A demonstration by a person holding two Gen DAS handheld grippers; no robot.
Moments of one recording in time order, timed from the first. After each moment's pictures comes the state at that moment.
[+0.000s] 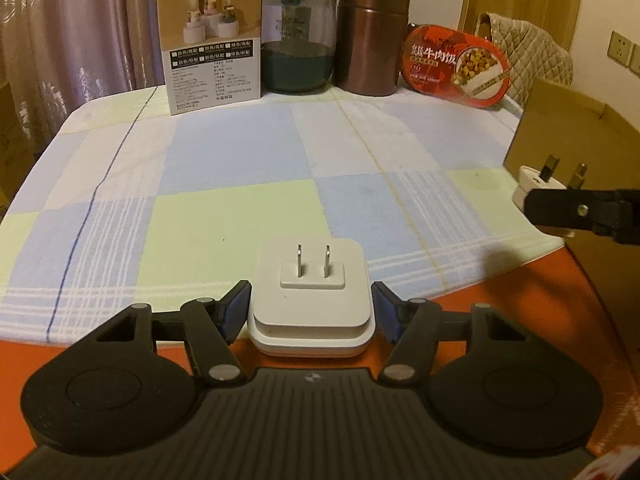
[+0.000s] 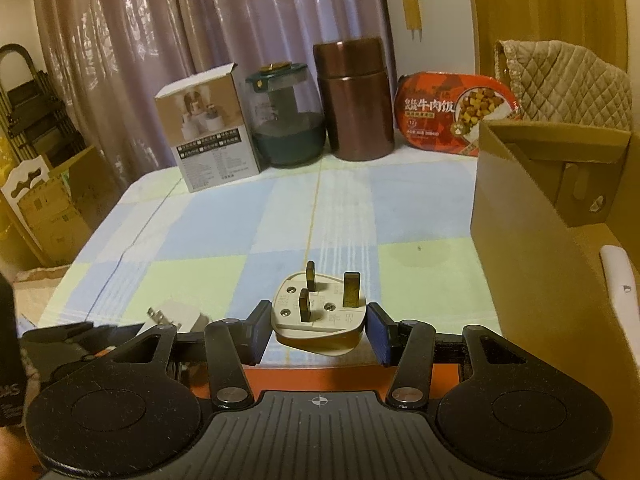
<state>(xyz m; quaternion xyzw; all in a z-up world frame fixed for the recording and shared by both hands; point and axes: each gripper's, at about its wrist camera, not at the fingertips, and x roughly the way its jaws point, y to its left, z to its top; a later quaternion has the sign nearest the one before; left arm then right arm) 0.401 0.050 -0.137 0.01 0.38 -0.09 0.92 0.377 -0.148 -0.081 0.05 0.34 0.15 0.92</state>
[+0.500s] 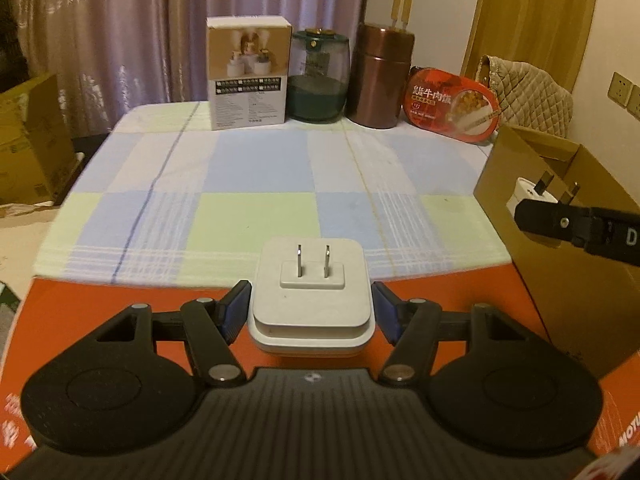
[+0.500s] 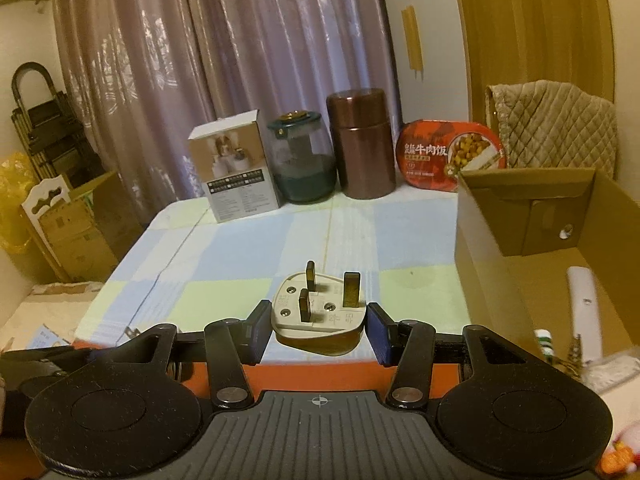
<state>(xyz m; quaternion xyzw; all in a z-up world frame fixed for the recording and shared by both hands) 0.310 0.044 -0.064 -0.02 0.37 -0.04 0.93 0.308 -0.162 -0.024 0.05 0.31 0.17 0.94</state>
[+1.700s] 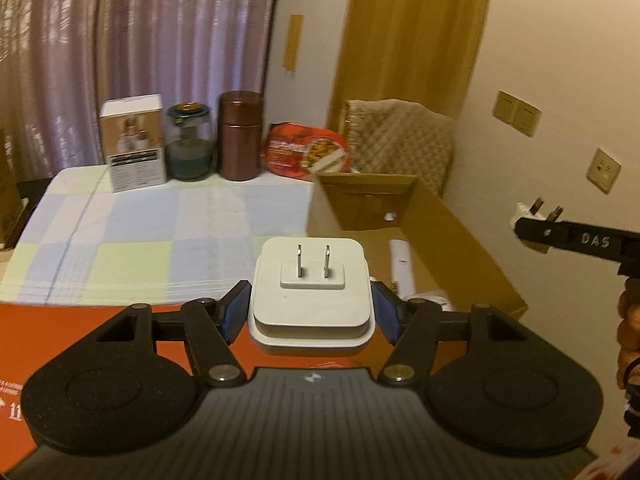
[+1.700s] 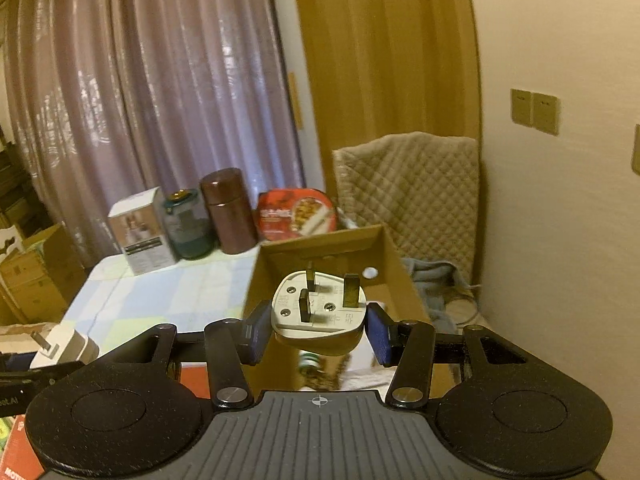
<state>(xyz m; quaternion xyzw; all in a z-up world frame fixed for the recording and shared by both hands) 0.210 -0.112 0.056 -0.03 0.32 -0.14 0.94 0.210 -0.378 0.084 0.07 0.27 0.06 0.96</state>
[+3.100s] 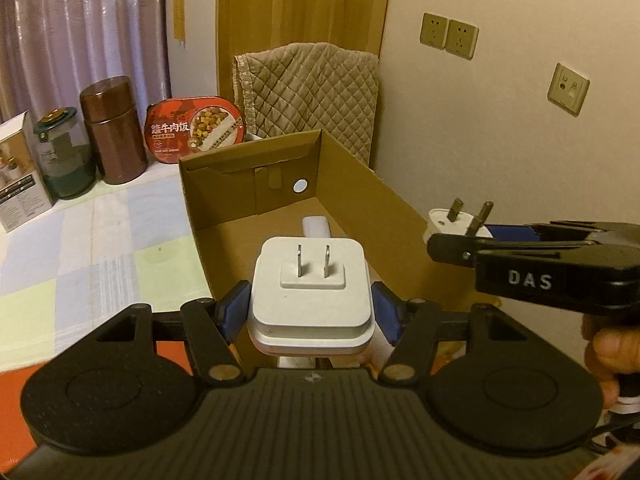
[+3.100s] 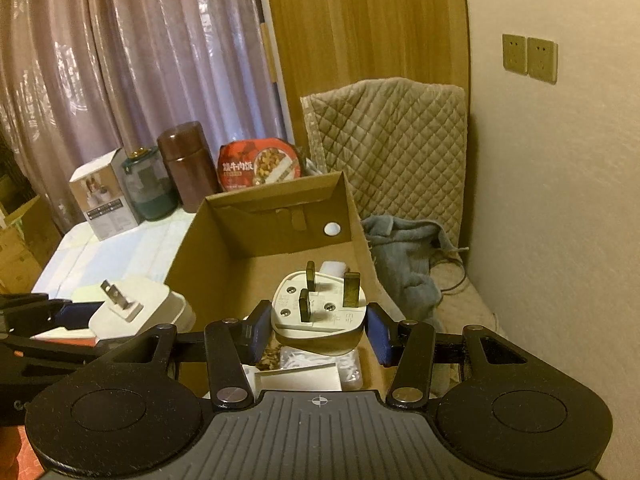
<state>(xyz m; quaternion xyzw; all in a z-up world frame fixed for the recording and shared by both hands) 0.295 -0.247 0.006 0.06 0.36 -0.24 0.90 0.274 -0.432 0.025 0.06 0.33 0.06 0.94</state>
